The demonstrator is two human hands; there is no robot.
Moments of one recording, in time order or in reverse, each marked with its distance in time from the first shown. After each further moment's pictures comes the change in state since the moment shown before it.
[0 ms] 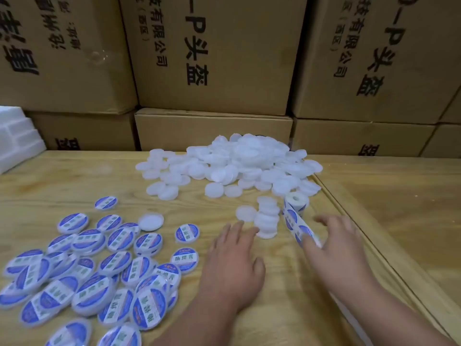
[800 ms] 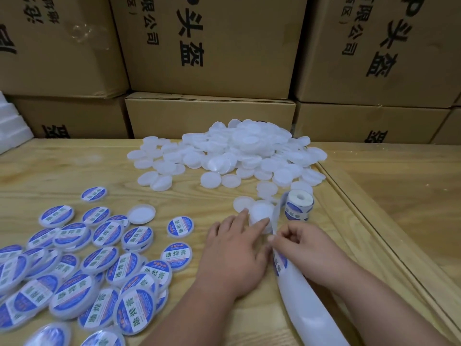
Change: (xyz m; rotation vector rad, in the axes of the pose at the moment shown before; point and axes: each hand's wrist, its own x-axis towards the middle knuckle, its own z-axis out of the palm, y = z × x) left_hand 0.026 -0.005 0.015 0.109 -0.035 0.082; right_hand 0.017 -0.008 0.026 0.374 -0.530 -0.024
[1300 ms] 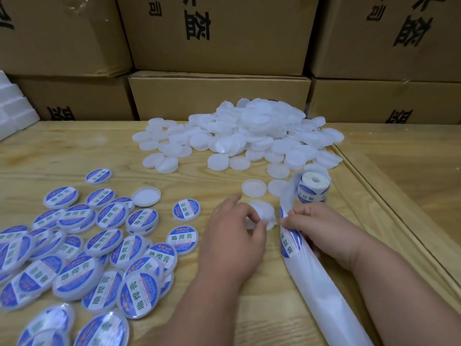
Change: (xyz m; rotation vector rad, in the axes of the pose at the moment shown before) left_hand -0.011 -0.003 -0.004 -0.410 0.218 -0.203; right_hand 0.022 0.010 -0.004 0.139 -0.193 0.129
